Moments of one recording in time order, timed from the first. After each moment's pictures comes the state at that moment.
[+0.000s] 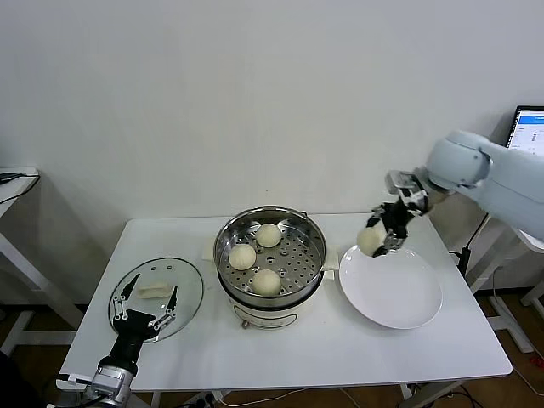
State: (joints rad) left arm 1.63 -1.38 -0.69 -2.09 0.15 -0.06 0.13; right arm 0.71 0.70 -1.33 1.48 0.46 -0.38 -1.16
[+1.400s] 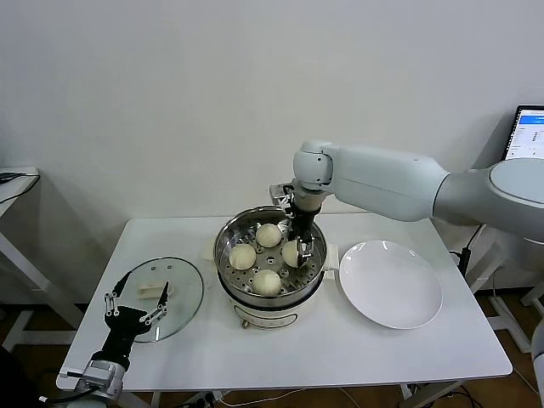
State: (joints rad) left arm 1.60 -1.37 -0.74 -2.05 0.10 -0.06 0.15; right arm 0.56 1.26 -1.40 1.08 0.45 -0.40 -1.22
